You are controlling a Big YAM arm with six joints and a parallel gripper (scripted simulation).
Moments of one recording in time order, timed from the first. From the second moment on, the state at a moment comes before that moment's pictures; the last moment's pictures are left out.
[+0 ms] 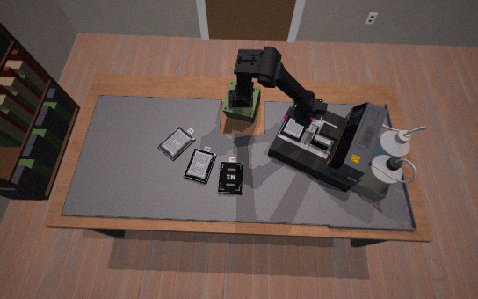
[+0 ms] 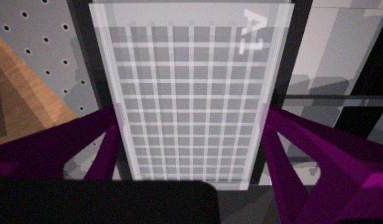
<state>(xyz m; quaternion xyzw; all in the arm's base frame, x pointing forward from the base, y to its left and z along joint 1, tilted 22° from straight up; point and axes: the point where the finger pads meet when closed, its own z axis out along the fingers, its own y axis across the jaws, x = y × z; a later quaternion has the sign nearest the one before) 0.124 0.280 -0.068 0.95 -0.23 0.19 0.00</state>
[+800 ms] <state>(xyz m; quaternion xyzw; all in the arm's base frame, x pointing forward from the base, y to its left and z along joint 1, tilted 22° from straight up) 0.124 0.280 -0.066 0.95 -0.23 0.19 0.00</state>
